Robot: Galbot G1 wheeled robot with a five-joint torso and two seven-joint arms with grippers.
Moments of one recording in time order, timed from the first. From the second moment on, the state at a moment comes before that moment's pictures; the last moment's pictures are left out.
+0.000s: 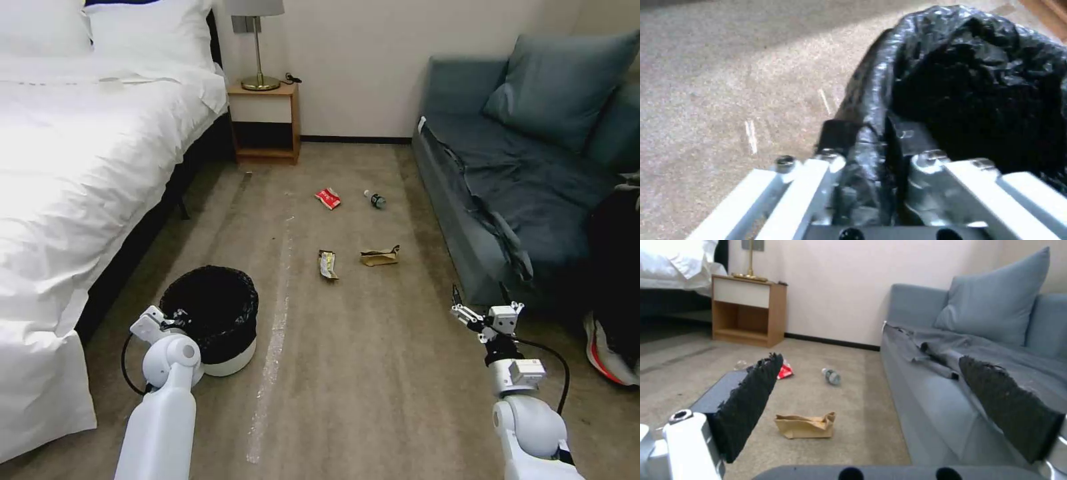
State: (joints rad) left arm 1.05 -1.46 -0.66 -1.60 -0.77 0.41 -0.66; right arm -1.32 1.42 0.77 1.70 0.08 0.25 -0.17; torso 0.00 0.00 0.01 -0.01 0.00
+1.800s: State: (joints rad) left arm 1.40 -1.43 -0.73 -2.04 -0.27 0.33 -0.22; right arm -1.30 1.44 0.75 1.70 -0.03 0.38 -0.04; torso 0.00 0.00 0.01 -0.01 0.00
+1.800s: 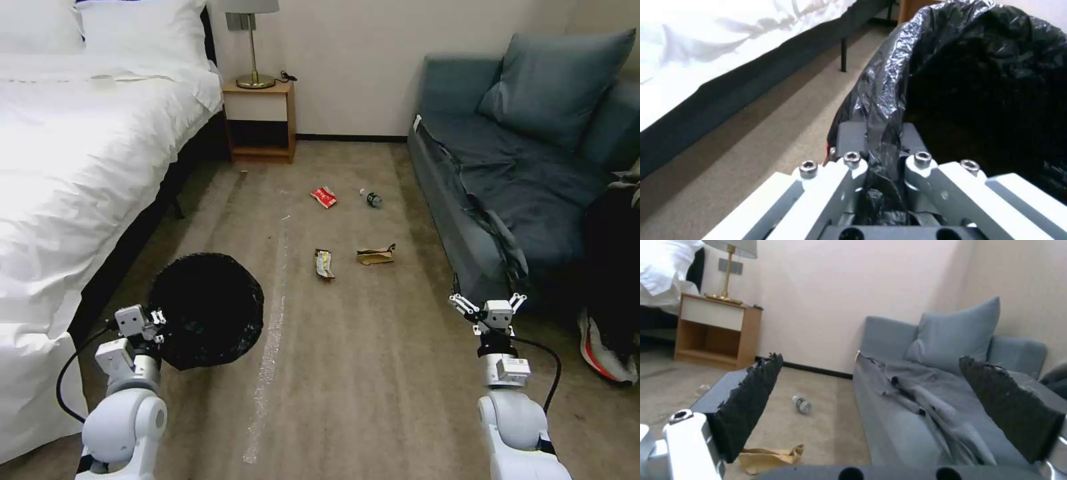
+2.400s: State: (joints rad) left arm 1.38 -1.43 -0.72 -2.03 -0.26 0.32 -0.22; right arm -1.30 1.45 0.76 1.68 -0.01 0.40 -0.06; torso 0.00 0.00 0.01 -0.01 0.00
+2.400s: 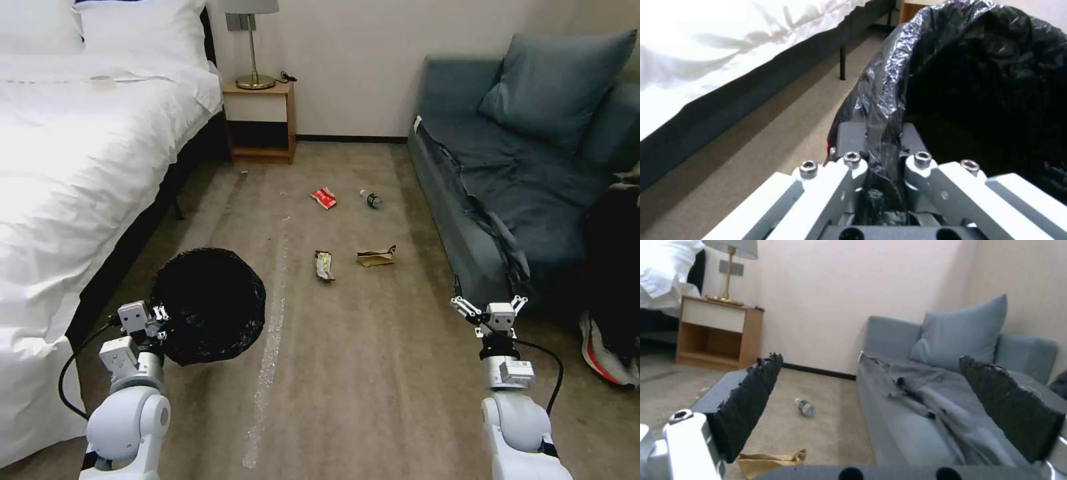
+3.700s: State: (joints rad) left arm 1.37 -1.44 -0.71 -2.01 -0.24 0.31 -0.23; right arm -1.28 1.44 0.77 1.64 0.01 0.43 -0.09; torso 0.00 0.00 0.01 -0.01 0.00
